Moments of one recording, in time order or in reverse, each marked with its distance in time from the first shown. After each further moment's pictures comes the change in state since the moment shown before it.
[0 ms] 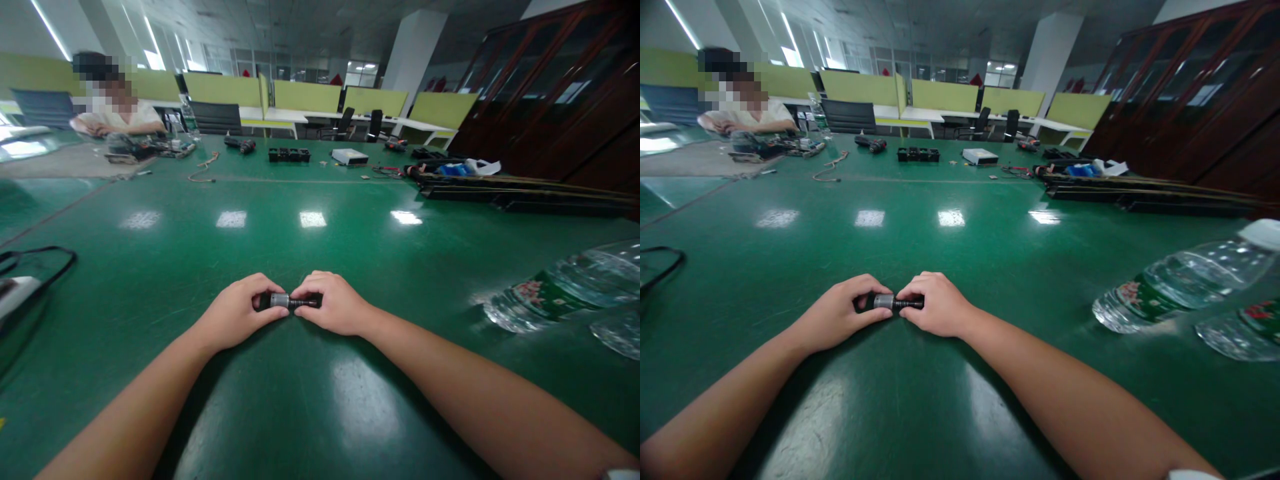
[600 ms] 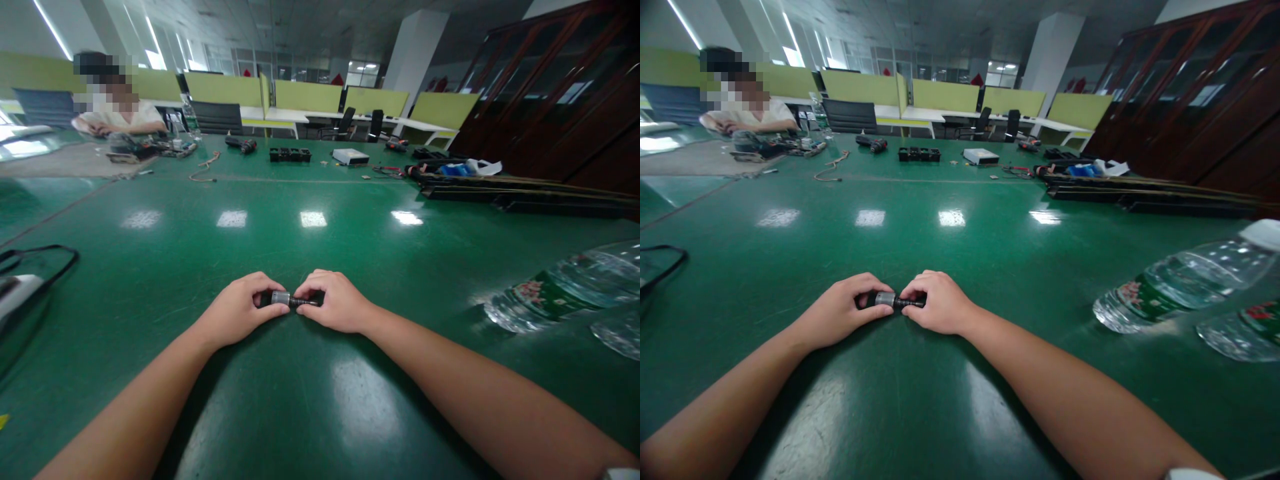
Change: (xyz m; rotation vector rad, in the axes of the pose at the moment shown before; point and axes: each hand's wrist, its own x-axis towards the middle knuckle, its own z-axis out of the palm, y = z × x) left_hand 0.001 -0.001 0.000 -0.010 0.002 0.002; right_hand -0.001 -0.001 -0.003 0.014 -0.001 0.038
